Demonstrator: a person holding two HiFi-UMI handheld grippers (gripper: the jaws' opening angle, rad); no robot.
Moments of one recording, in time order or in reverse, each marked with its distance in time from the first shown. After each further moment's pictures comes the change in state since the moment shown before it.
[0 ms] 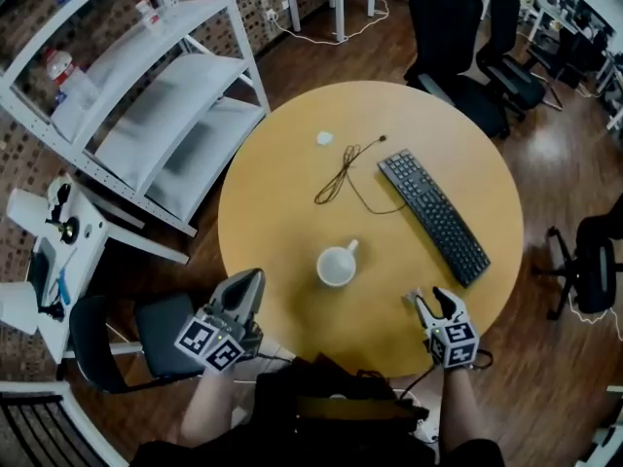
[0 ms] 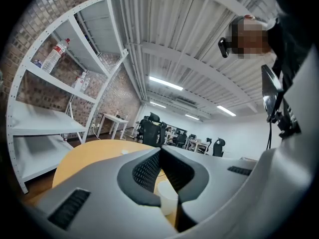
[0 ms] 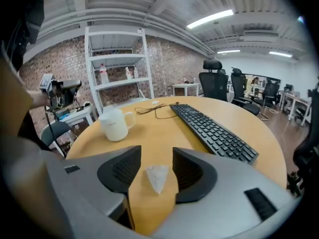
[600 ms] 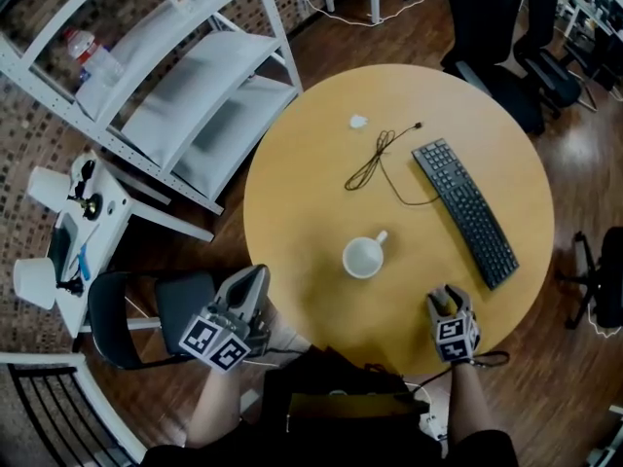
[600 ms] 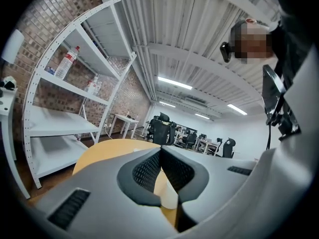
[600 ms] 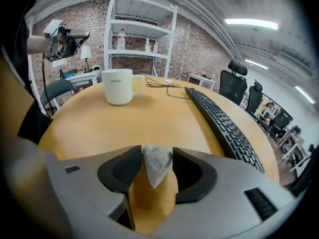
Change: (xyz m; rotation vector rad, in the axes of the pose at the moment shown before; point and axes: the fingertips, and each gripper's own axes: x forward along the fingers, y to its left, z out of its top) left arm -0.034 0.013 0.006 -0.021 0.005 0.134; right arm 0.050 0.006 -0.060 -0.320 0.202 -0.014
